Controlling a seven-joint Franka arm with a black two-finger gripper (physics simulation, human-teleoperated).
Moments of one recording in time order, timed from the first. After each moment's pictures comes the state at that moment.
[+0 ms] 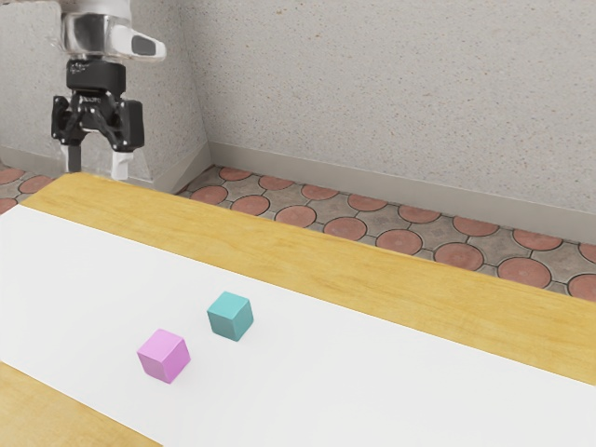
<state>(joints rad) 0.01 -0.01 0.01 -1.42 -0.08 0.96 -0.01</state>
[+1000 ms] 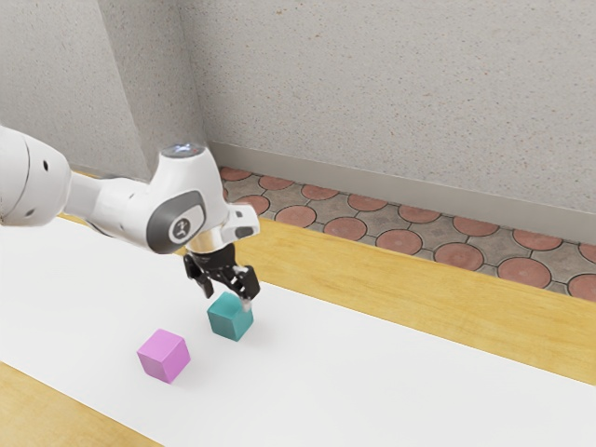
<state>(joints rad) 0.05 0.17 -0.12 -2.18 0.00 2.39 -0.06</state>
